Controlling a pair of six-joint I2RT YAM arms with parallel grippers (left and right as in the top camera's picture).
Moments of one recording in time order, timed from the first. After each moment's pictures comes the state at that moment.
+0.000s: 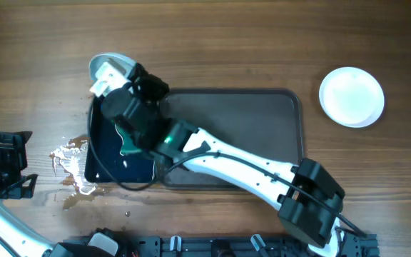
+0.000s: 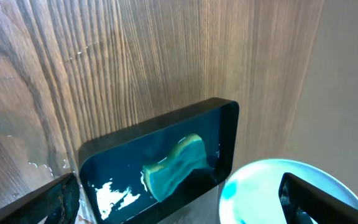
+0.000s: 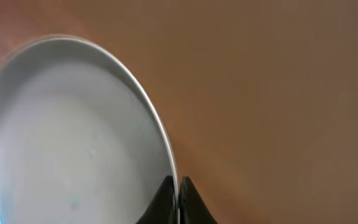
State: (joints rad) left arm 1.01 1.26 1.12 -1.13 0.53 -0.56; right arm 1.08 1.99 1.66 -0.06 0.83 -0.46
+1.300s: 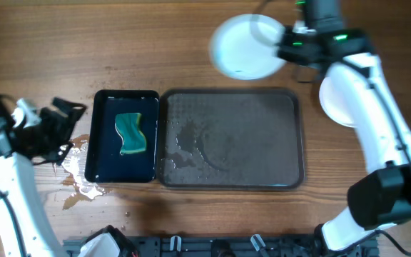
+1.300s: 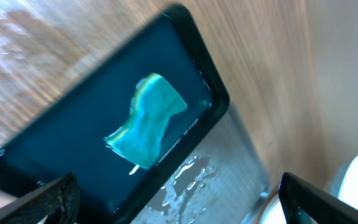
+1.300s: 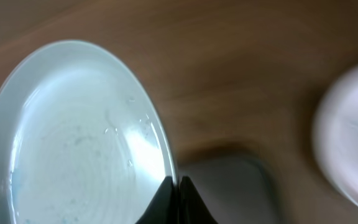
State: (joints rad) left arm 0.54 1.26 1.12 -1.04 0.50 -0.51; right arm 0.13 1.78 1.69 -0.95 0.00 0.49
